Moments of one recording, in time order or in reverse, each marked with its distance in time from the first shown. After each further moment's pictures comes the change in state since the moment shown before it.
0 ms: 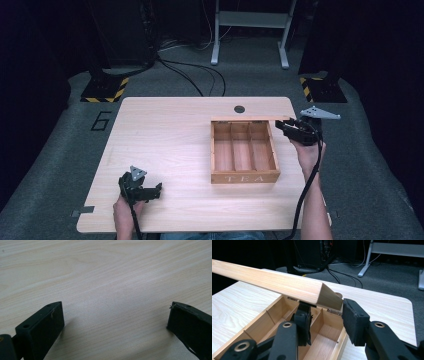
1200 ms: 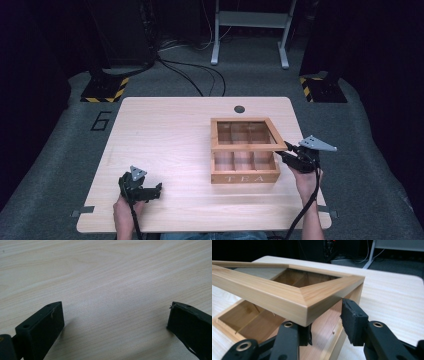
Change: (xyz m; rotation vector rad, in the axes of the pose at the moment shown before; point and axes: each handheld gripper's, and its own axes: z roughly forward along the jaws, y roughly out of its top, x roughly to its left) left arm 0.000 0.000 0.000 0.000 -0.002 -0.003; right arm 0.012 -0.081 -0.012 -0.001 0.017 -0.009
